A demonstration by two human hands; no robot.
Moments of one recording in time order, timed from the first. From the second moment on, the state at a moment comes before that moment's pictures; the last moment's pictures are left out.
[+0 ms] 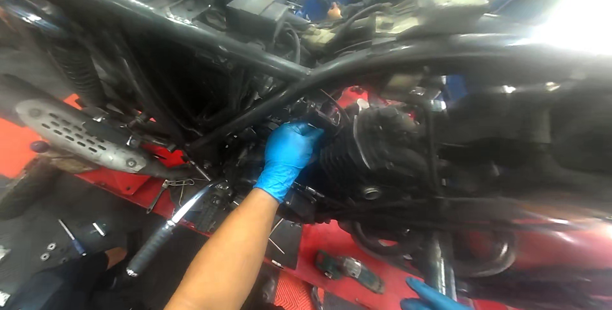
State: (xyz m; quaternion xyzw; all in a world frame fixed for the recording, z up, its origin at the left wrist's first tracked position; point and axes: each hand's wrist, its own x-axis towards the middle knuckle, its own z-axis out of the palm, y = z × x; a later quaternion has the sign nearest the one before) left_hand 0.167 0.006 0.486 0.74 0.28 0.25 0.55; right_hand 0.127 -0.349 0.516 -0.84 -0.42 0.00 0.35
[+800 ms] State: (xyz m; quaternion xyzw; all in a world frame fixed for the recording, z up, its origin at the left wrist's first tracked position) left_hand 0.168 0.008 0.477 0.60 0.30 0.28 0.69; right_hand 0.127 -0.358 0.513 -0.83 -0.41 -0.04 0.38
